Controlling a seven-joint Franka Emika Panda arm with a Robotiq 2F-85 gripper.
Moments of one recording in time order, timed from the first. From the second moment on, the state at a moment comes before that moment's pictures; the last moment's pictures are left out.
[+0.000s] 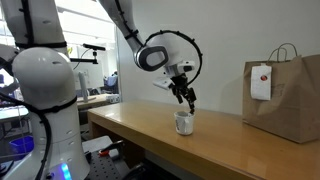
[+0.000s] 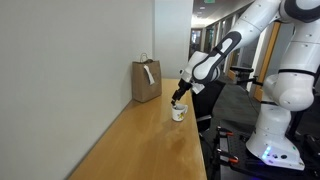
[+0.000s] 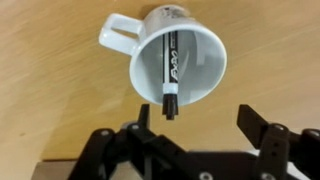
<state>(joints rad) -0.03 -0.13 -0.08 -2.72 0.25 2.99 -0.19</state>
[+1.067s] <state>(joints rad) -0.03 -0.20 -0.04 -2.37 -0.05 2.19 -0.17</state>
